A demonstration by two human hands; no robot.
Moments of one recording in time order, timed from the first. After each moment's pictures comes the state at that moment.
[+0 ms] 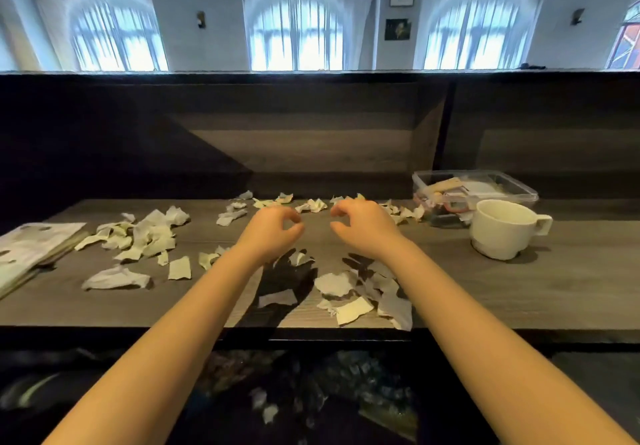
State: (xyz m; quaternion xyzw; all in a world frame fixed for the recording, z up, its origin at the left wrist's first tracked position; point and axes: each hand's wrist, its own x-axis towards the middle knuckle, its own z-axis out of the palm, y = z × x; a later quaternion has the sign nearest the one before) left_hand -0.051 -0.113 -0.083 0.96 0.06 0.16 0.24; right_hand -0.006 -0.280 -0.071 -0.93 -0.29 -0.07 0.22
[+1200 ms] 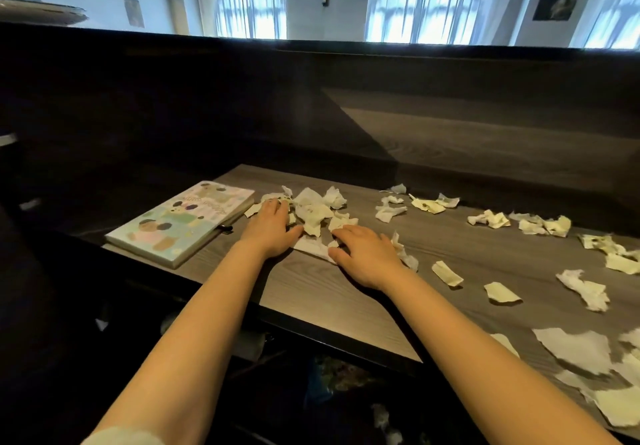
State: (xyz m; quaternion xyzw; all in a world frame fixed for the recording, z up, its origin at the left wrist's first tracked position) left_hand -0.097 0.173 -0.150 0.96 0.26 0.09 0.11; right_hand -0.029 -0.007 -0.145 -0.89 -0.44 0.02 0.11
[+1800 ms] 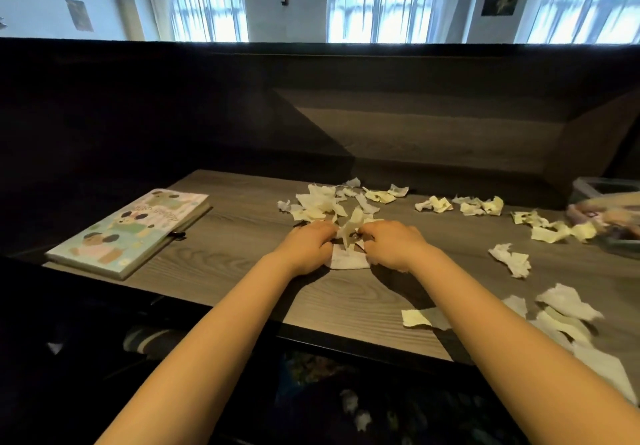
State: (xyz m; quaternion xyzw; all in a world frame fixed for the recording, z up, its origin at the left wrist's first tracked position) left_hand -0.058 0.061 -0.147 0.98 0.04 0.03 0.19; right_hand 0.008 -0.099 -0.116 -0.93 -0.34 0.07 0.07
